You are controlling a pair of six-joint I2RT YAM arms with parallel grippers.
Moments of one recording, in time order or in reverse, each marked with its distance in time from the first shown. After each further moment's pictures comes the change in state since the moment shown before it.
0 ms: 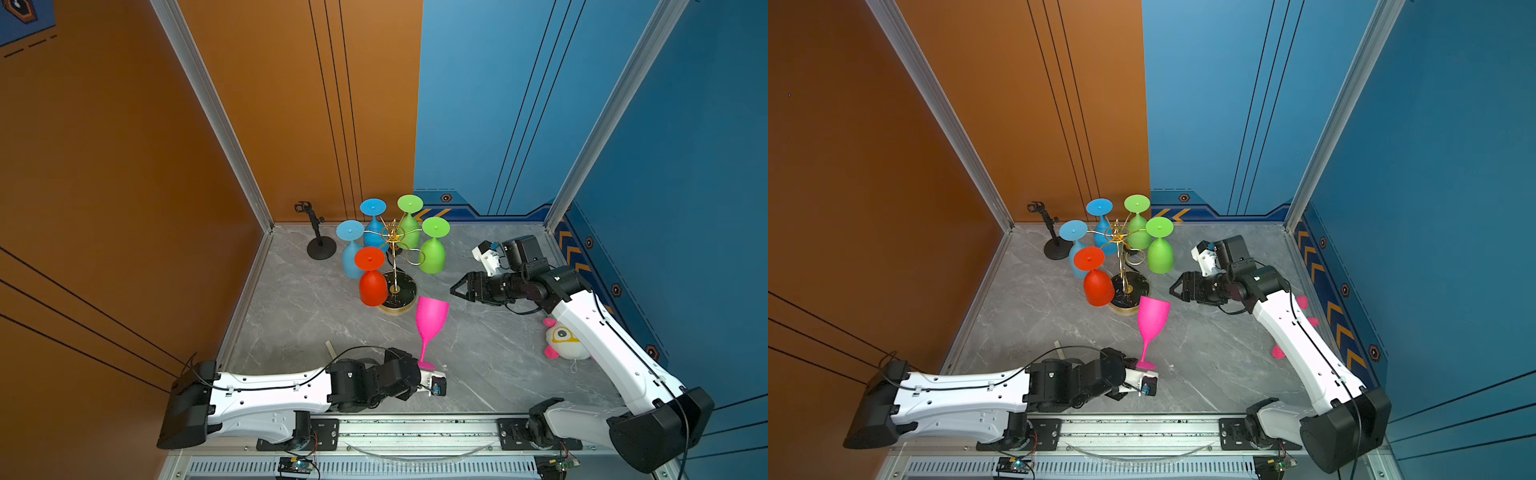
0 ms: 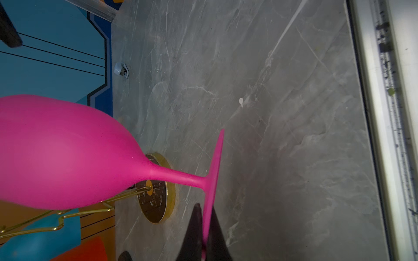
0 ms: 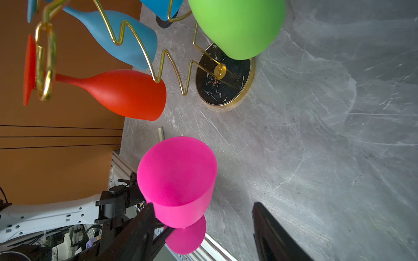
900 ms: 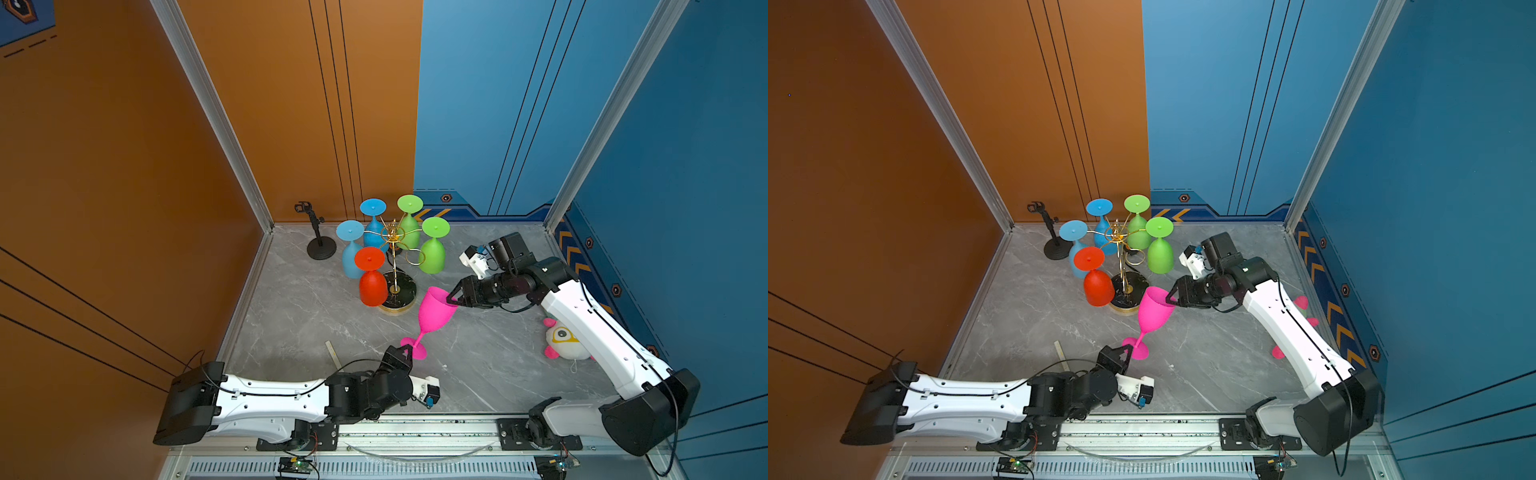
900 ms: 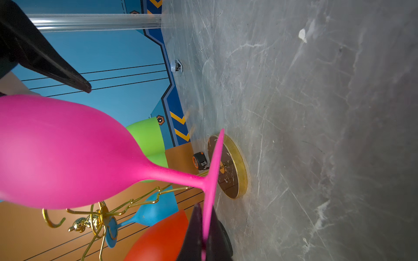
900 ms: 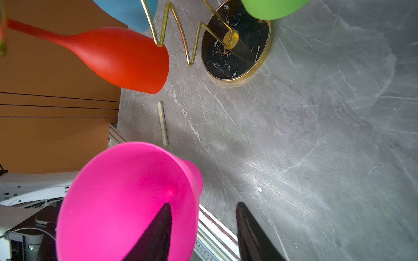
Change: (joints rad) left arm -0.052 -0.025 -0.180 0.357 -0.327 0.480; right arm 0.047 0.079 0.076 -0.127 -0.030 -0.071
